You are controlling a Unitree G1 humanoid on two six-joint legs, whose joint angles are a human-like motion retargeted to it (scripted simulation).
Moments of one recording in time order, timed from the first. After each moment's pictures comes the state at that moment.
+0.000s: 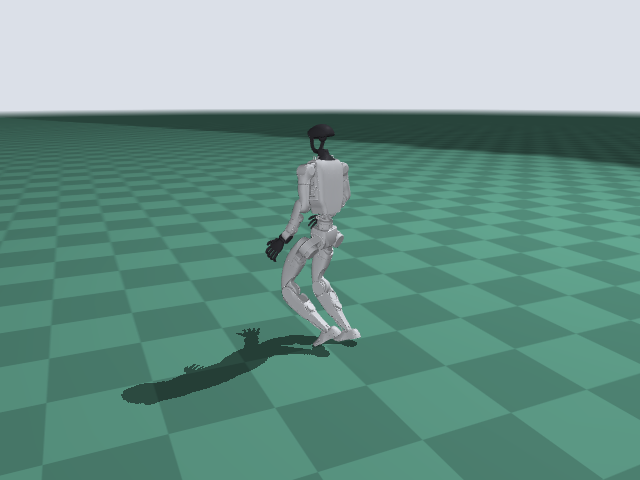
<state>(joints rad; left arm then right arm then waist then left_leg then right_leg) 0.01 0.18 -0.17 0.96 -0.25 -0.14 0.35 -0.19 -0.44 0.37 0.83 -0.03 -0.09 -0.32 -0.10 0.10 0.27 -0.32 0.07 0.06 1.40 -0.33 -0.07 -0.08 0.17 -0.03 0.97 -0.35 0.09</state>
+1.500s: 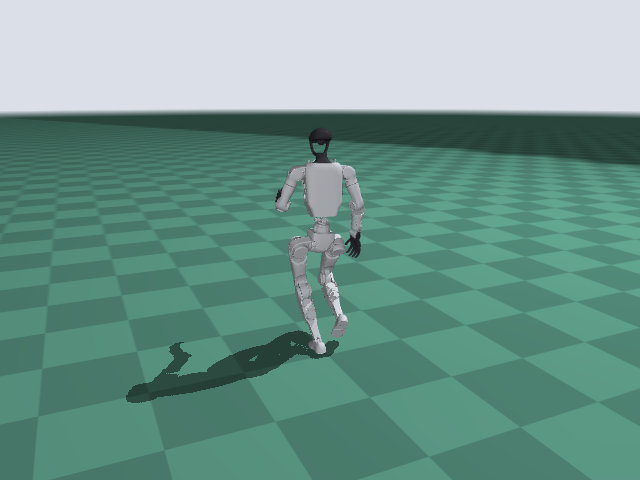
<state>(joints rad) -0.25 0.39 -0.33 0.17 -0.08 -0.29 0.55 0.01 -0.32 0.40 1.00 -0.01 -0.10 -0.22 -0.14 -0.10 0.25 -0.24 -0.29 0.02 1.00 -0.53 0.09 -0.56 -0.16 -0.01 1.67 -0.16 0.19</state>
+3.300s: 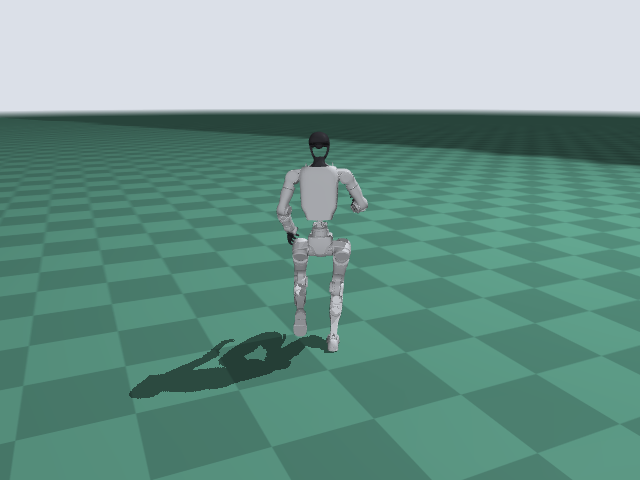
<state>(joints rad) 0.08 0.31 -0.40 0.51 -0.10 -0.26 0.43 -0.38 -0.50 0.31 0.34 -0.04 -0.21 -0.48 0.02 0.02 0.27 -0.59 0.16 0.06 1.94 -0.23 0.05 -0.43 0.16 -0.03 1.22 -0.73 -0.12</state>
